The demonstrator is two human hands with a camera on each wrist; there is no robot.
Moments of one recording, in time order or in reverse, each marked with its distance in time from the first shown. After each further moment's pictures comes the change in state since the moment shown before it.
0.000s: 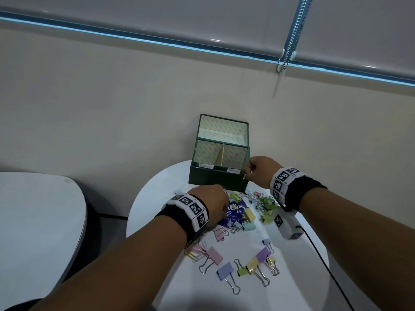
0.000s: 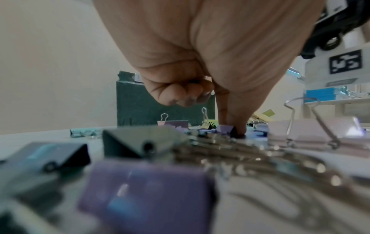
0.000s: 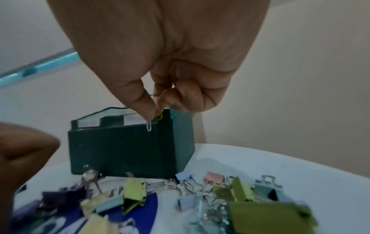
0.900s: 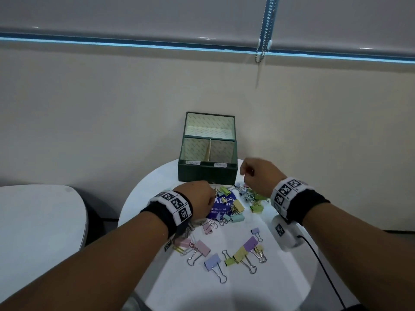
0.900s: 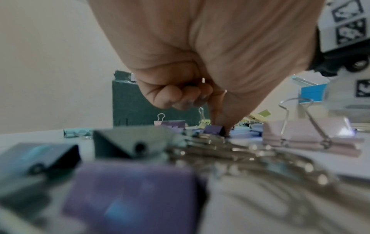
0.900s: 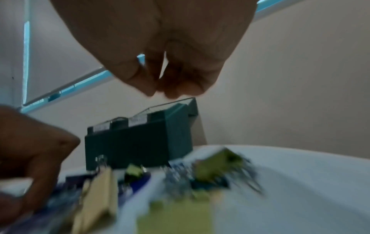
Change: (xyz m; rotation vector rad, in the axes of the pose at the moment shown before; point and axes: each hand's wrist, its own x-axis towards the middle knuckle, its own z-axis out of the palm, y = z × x) left_hand 0.008 0.000 0.006 0.023 -0.002 -0.031; right_hand -0.048 0.036 0.008 0.218 0.101 -0.125
